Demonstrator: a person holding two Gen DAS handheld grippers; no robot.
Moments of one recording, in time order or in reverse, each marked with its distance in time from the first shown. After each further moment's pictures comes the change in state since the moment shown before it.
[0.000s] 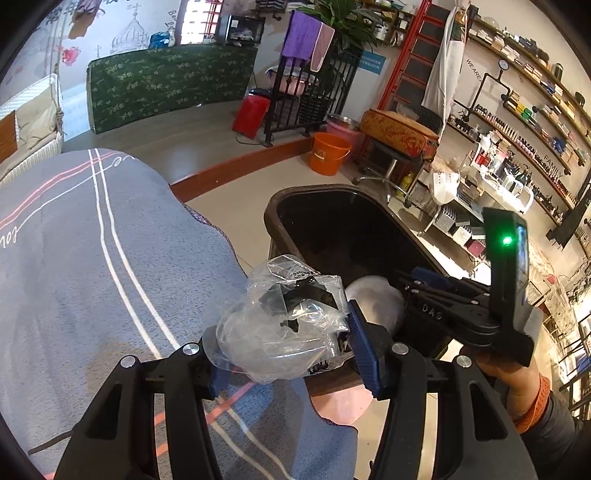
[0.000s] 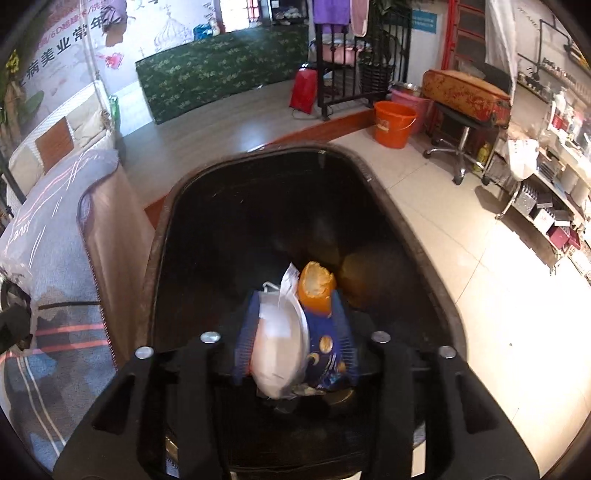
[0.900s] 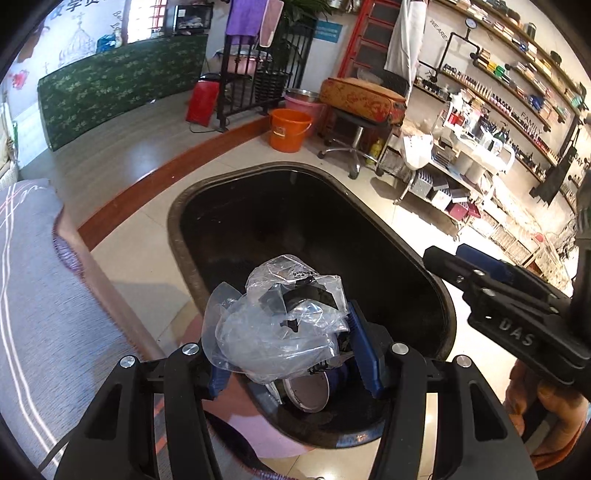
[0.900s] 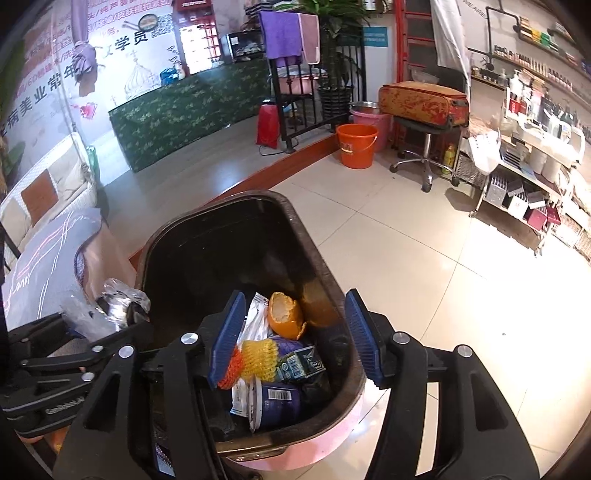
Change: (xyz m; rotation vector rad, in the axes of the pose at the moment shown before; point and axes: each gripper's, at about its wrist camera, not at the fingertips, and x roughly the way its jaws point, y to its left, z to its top) left arm 0.071 -0.066 0.019 0.141 0.090 -0.079; right arm -0.042 -0.046 0.001 0.143 -0.122 -0.050
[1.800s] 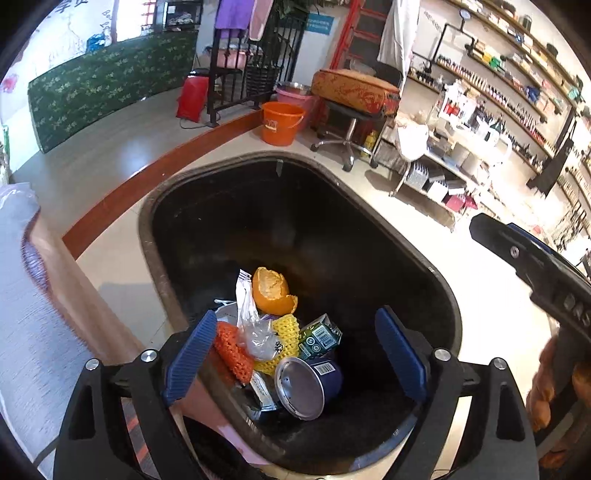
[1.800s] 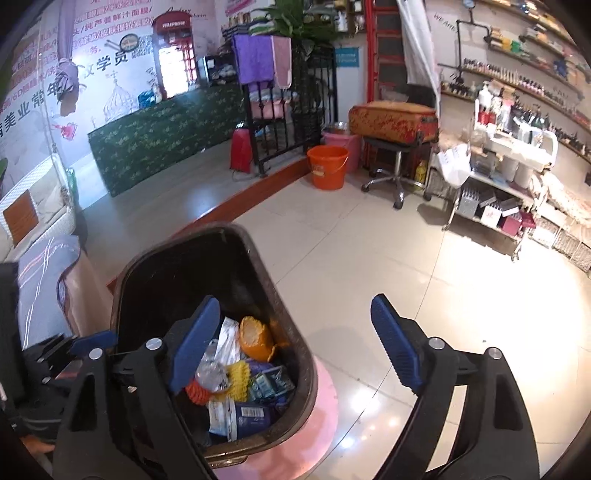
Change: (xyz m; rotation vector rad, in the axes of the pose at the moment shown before) left arm 0.008 -0.005 0.005 0.010 0.012 -0.022; right arm -0.025 -0.022 0.007 0.039 -0.111 -0.097
